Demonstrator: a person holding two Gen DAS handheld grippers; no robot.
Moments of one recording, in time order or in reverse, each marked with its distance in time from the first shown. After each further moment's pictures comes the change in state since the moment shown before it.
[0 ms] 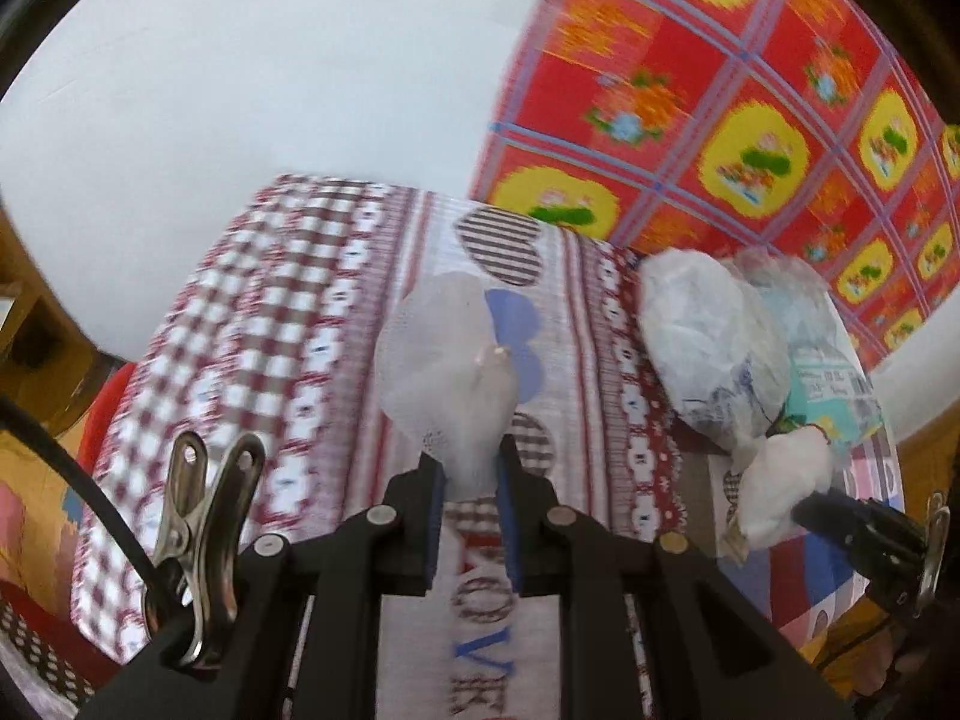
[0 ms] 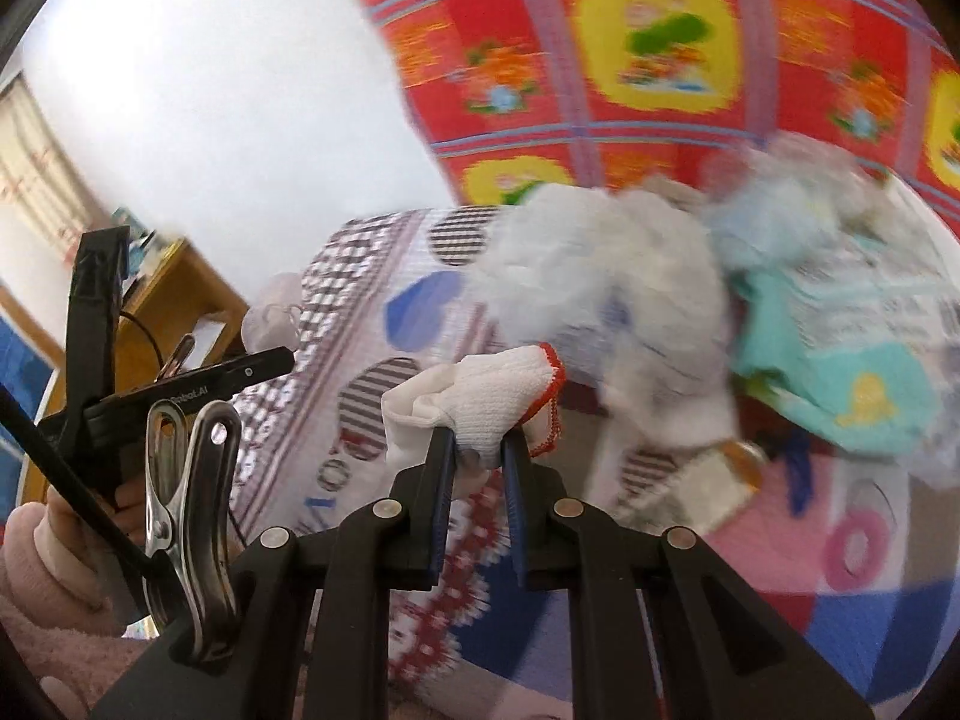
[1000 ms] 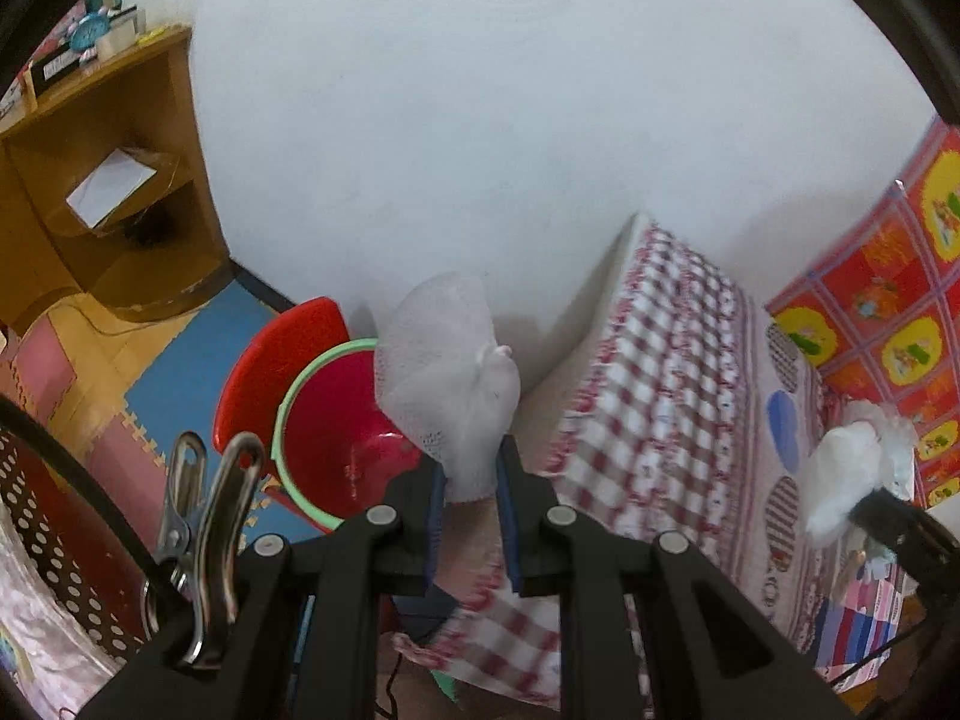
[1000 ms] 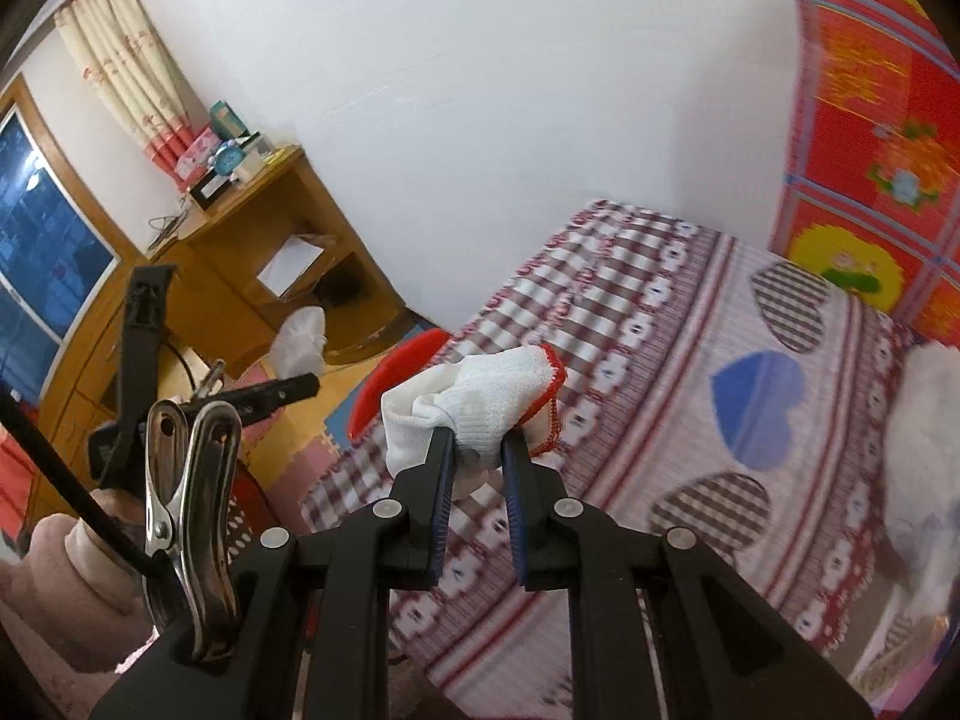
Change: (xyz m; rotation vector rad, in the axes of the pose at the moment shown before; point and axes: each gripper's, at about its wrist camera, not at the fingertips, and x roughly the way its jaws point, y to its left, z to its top) left arm -0.047 0.245 -0.025 -0.332 -0.022 0.159; right arm 0.114 0.197 0.051 -0.233 0.111 0.148
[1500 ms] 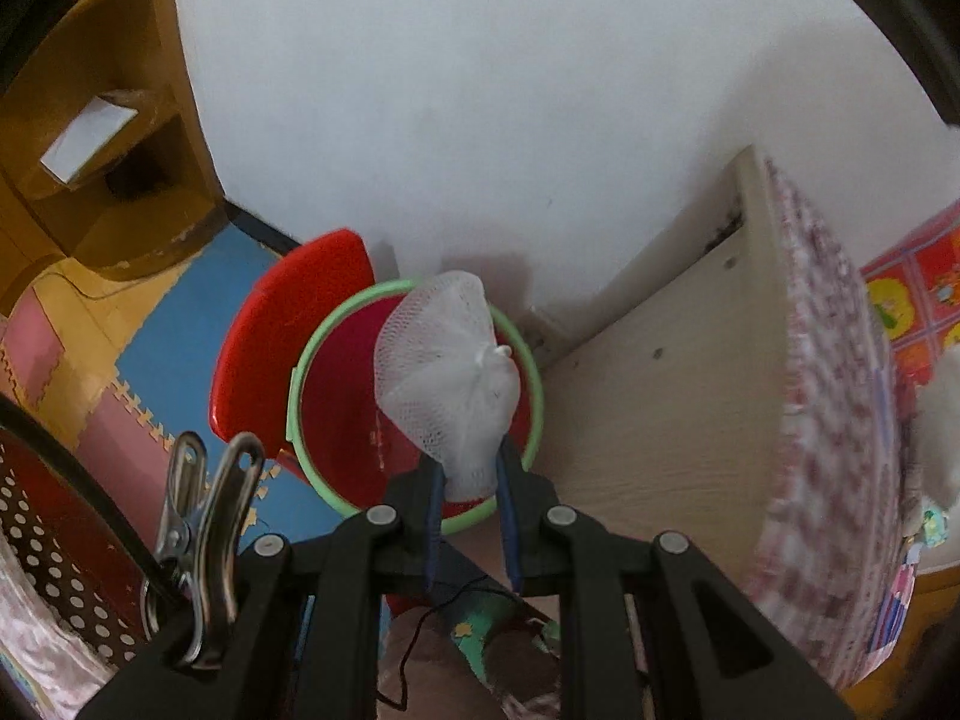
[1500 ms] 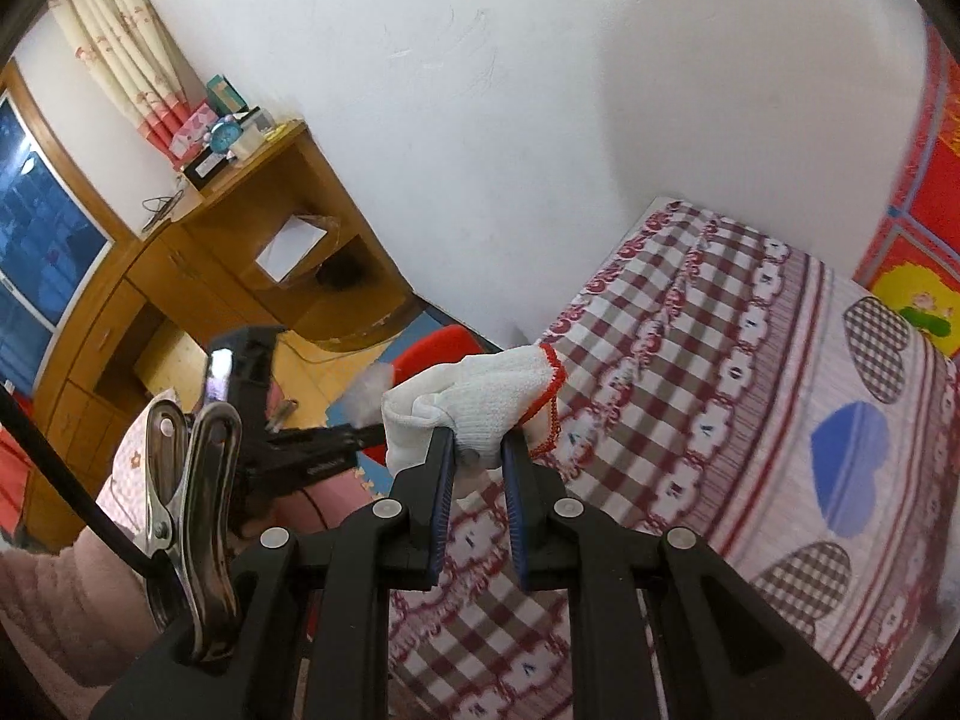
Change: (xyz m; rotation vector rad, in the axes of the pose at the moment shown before) left arm 0.107 0.064 0.003 0.011 0.170 0.004; right arm 0.065 0.034 0.033 -0.005 0.055 -0.006
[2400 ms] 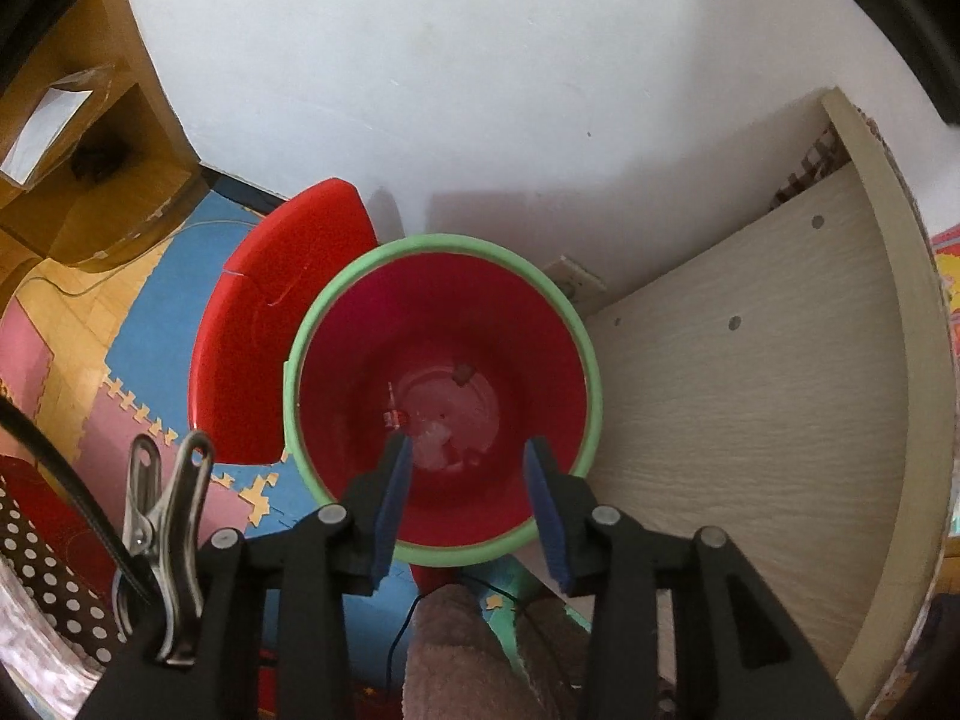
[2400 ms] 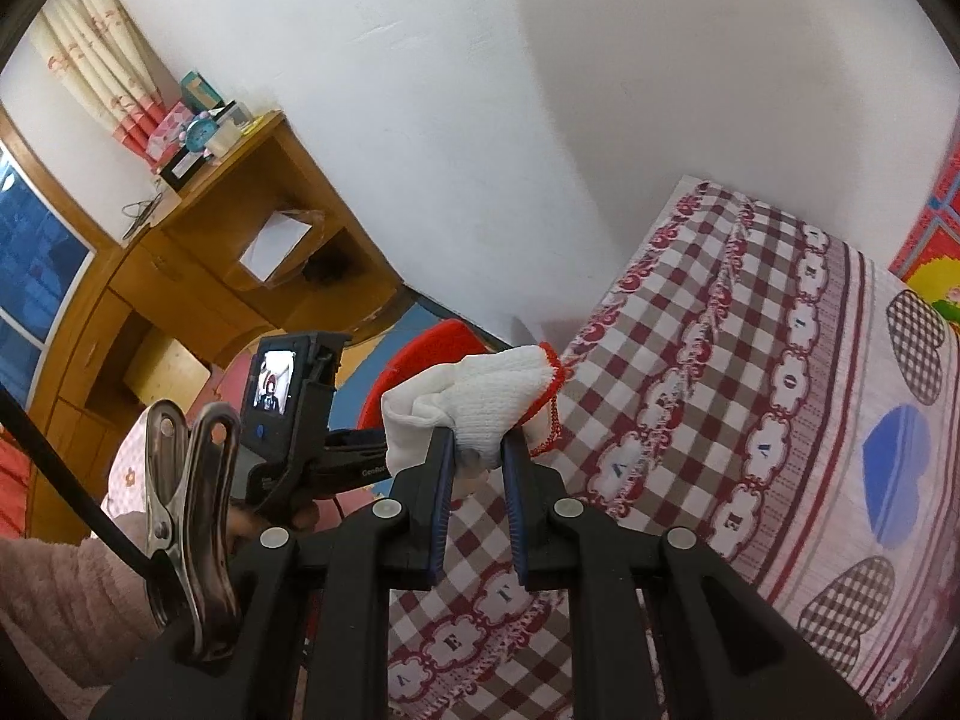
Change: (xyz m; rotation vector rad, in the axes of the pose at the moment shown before) left arm 0.070 0.020 0.022 0.058 0.134 0.013; right arm 0.043 0.018 0.013 0.033 0.038 -0.012
